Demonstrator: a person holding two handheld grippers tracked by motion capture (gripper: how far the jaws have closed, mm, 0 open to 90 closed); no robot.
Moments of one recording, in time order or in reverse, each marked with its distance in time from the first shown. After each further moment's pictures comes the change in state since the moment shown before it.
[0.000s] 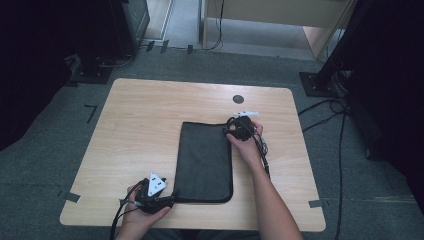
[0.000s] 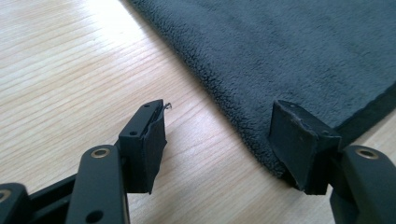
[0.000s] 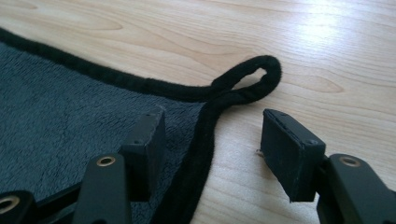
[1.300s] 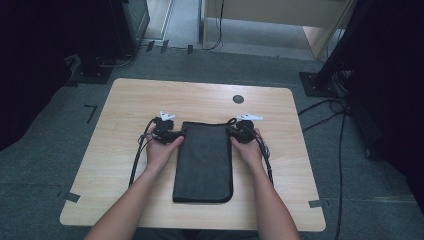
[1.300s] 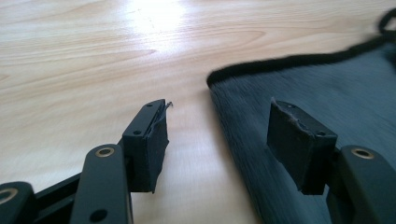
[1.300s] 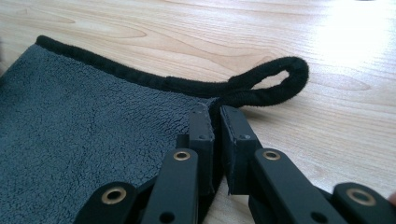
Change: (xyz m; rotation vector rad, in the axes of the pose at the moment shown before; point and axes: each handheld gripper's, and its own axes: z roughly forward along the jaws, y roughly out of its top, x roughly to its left) left arm 0.105 0.135 0.130 -0.030 0.100 -0.279; right arm -0.009 -0.014 0.001 -0.083 0.119 0.031
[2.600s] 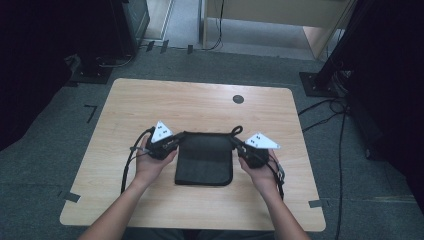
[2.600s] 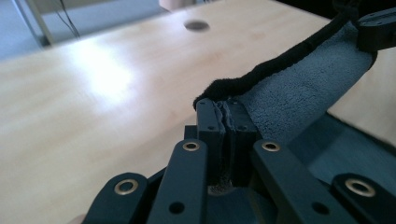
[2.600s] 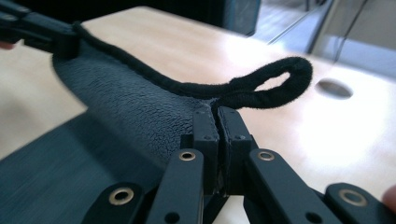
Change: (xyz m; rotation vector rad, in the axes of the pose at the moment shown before) left arm -0.029 -0.041 -0.101 -0.198 -0.233 0.311; right arm 0.054 -0.044 -0.119 -0.242 0.052 -0.279
